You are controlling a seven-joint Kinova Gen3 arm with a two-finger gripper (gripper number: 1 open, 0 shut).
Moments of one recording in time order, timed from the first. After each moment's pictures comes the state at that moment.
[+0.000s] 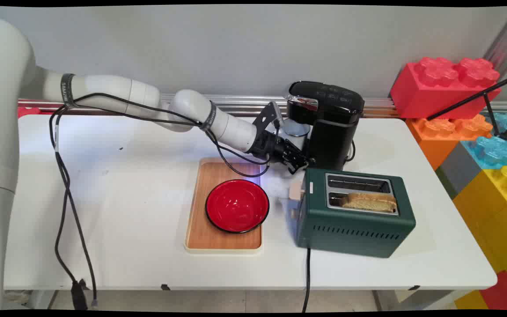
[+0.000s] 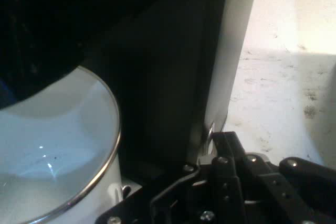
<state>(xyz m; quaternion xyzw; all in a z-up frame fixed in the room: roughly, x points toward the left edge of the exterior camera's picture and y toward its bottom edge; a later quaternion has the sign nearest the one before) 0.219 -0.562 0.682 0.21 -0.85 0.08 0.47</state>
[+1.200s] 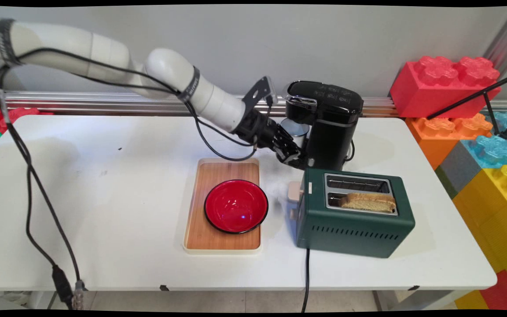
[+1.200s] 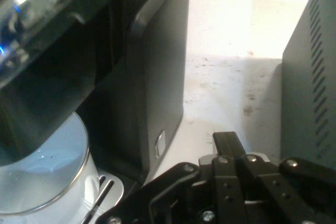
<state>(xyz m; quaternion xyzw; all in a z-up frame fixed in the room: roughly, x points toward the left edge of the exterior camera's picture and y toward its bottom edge) 0.229 -0.522 0.783 0.20 -0.88 0.07 0.43</state>
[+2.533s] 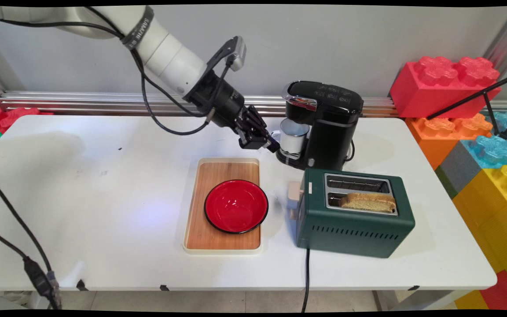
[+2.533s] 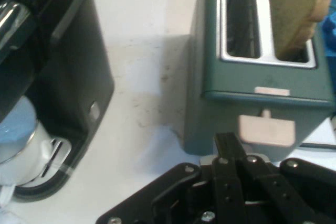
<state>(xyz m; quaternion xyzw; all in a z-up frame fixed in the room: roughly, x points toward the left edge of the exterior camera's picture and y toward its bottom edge) 0.277 -0.472 0.896 0.14 -0.91 0.02 0.39</state>
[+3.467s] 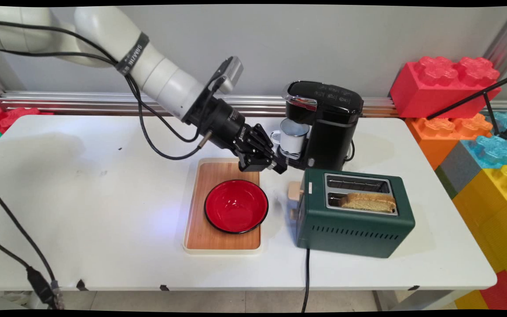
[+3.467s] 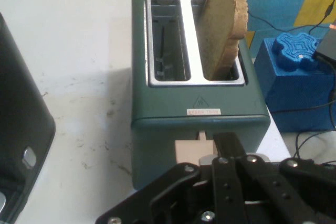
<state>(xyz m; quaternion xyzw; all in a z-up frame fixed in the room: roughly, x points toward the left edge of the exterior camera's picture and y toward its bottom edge) 0.272 -0.446 0.865 0.08 -0.89 0.00 0.45</state>
